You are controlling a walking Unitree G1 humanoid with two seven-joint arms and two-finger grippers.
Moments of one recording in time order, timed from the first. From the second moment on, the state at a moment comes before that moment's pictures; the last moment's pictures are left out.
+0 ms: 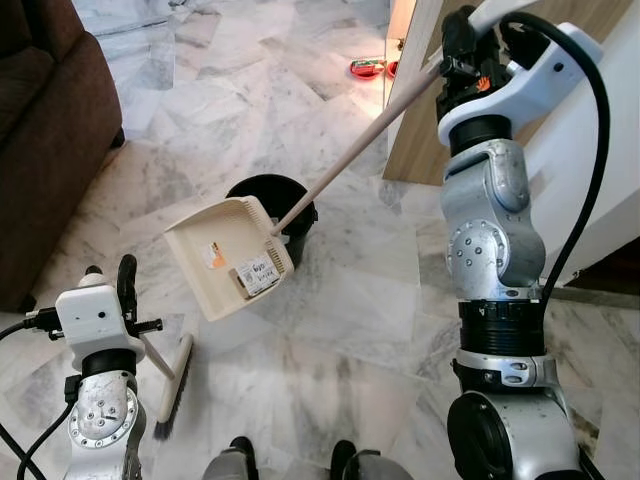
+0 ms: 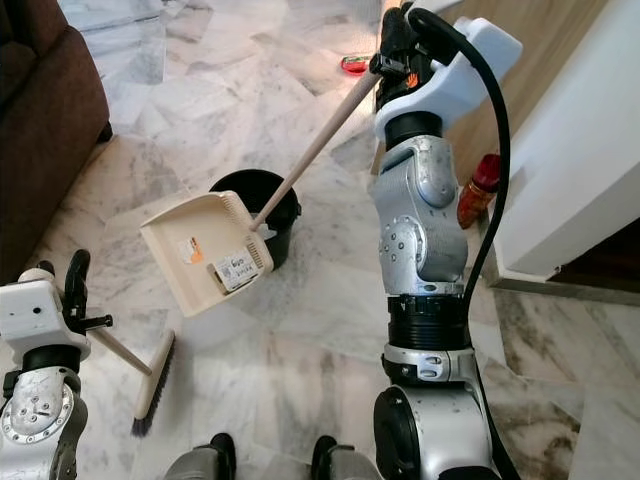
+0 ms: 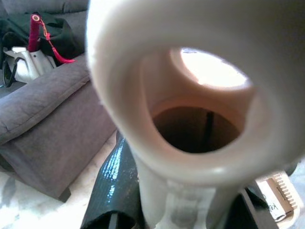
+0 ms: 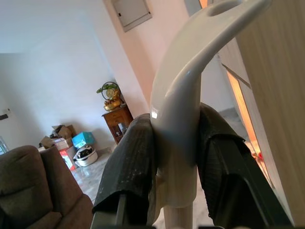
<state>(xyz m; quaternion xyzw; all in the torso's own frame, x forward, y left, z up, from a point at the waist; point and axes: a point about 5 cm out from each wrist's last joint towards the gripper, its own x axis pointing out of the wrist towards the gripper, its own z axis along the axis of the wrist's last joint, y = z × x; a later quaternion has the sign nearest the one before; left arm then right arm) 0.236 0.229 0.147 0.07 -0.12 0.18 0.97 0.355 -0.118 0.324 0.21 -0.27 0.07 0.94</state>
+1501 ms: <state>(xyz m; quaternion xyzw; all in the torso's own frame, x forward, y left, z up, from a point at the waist) 0.235 0.235 0.153 0.09 -0.13 0.20 0.97 0.355 -0.109 0.323 0.23 -0.26 0.10 0.93</state>
